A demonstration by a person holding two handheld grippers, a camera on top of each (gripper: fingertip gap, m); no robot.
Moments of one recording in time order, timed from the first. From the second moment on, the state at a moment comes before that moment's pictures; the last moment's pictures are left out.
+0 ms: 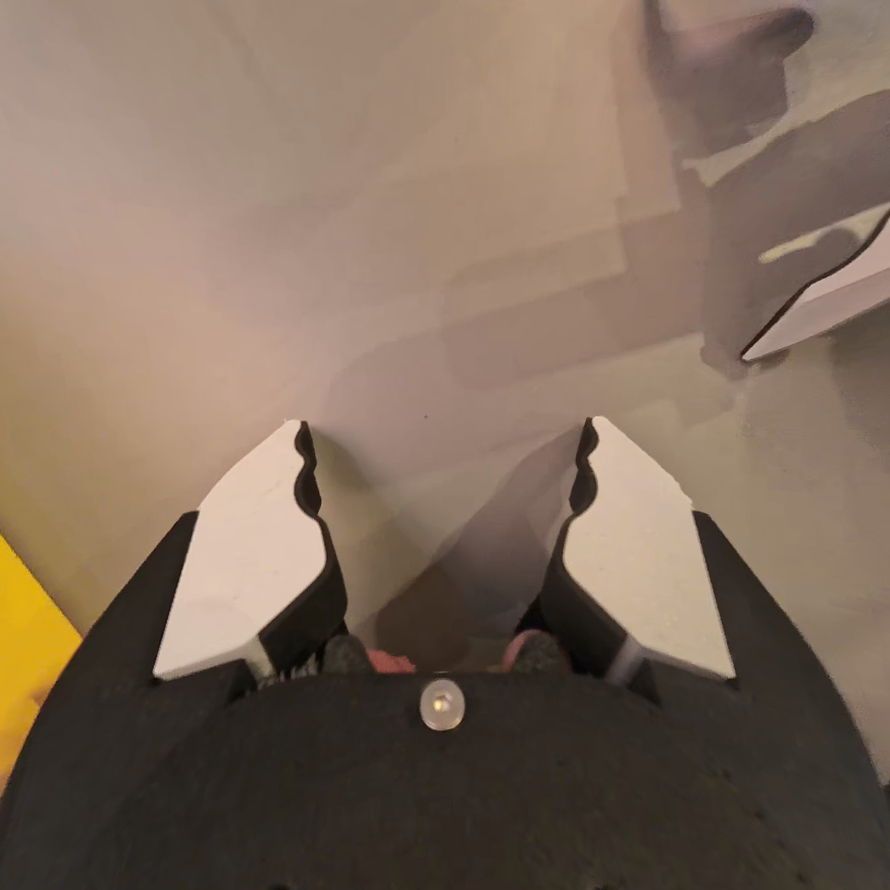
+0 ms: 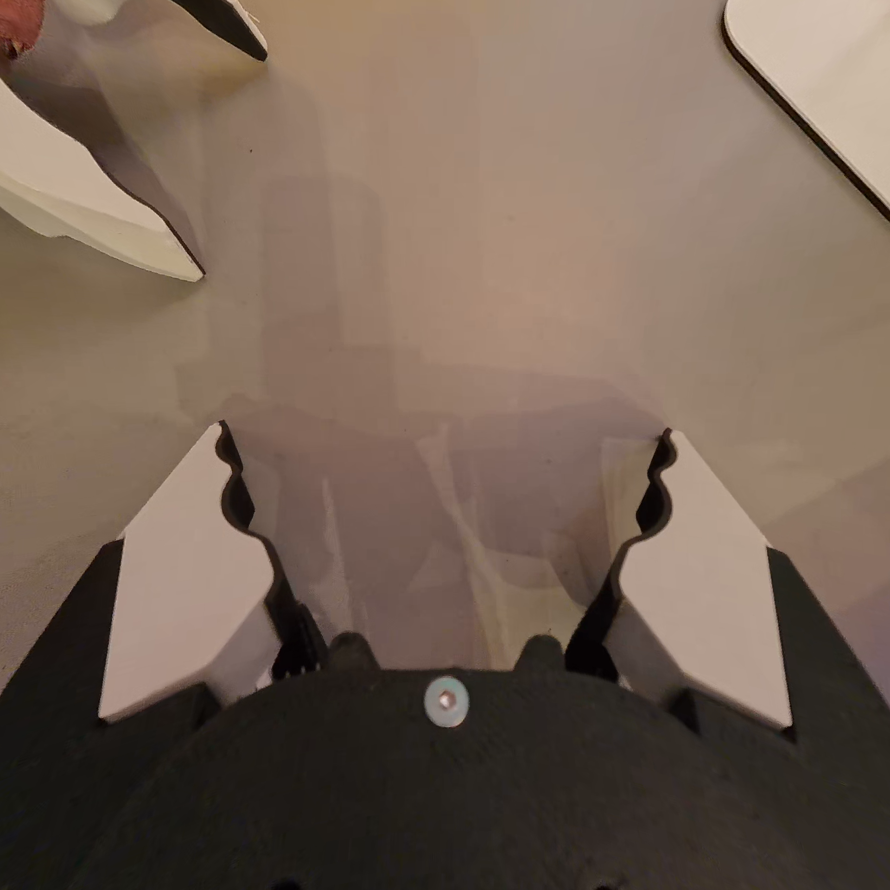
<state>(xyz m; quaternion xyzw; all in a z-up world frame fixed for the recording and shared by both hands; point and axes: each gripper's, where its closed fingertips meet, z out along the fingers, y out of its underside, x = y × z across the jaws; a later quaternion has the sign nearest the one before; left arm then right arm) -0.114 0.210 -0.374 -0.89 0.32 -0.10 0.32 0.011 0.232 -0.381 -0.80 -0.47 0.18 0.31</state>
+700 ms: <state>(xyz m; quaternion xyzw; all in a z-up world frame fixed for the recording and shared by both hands) -0.120 0.209 -0.373 -0.90 0.28 -0.10 0.33 0.011 0.232 -0.381 -0.80 -0.47 0.18 0.31</state>
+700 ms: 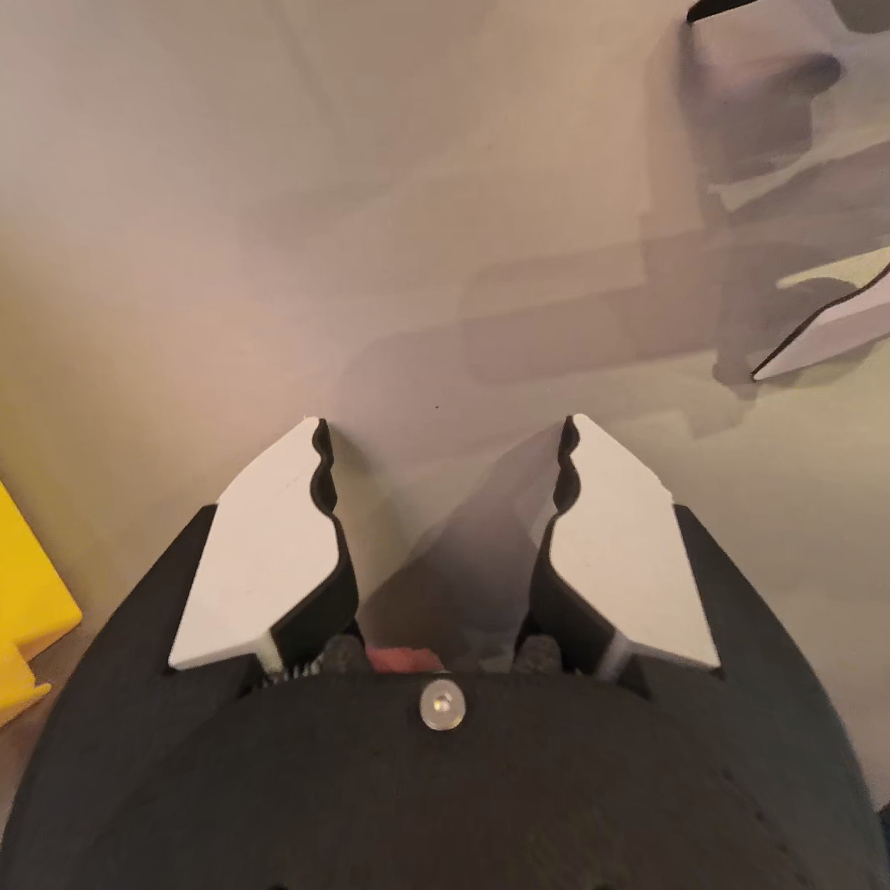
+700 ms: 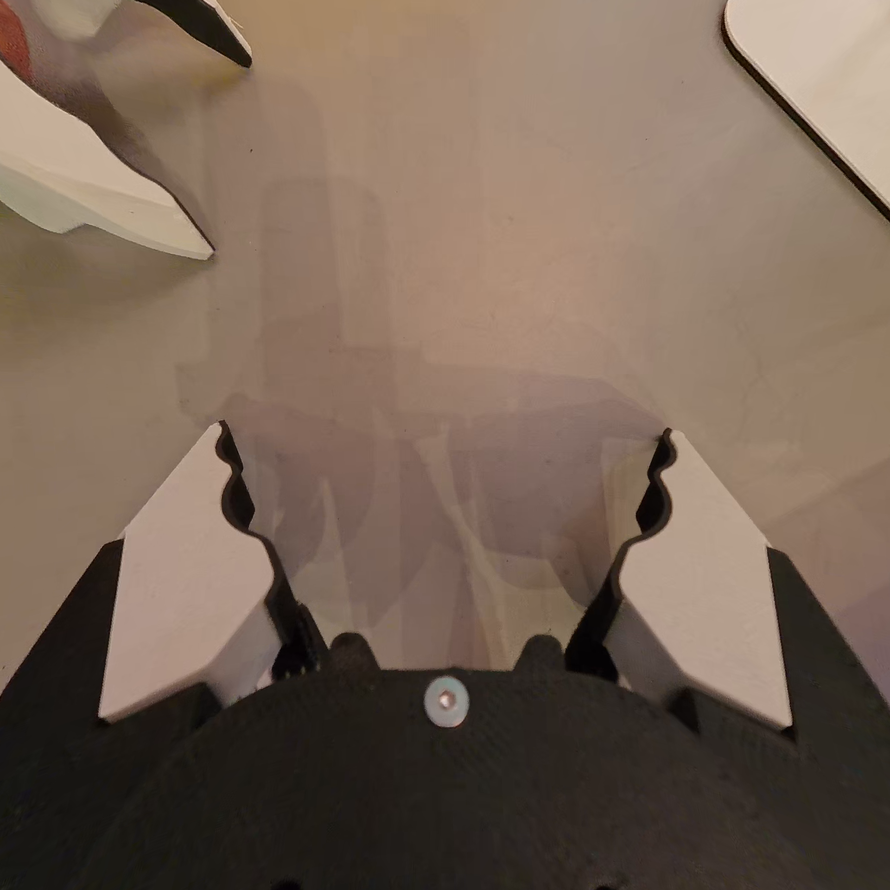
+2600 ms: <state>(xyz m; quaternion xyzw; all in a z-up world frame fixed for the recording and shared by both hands) -0.130 0.217 -0.381 -0.90 0.29 -0.10 0.31 0.011 0.232 -0.381 -0.80 -0.47 0.18 0.31</state>
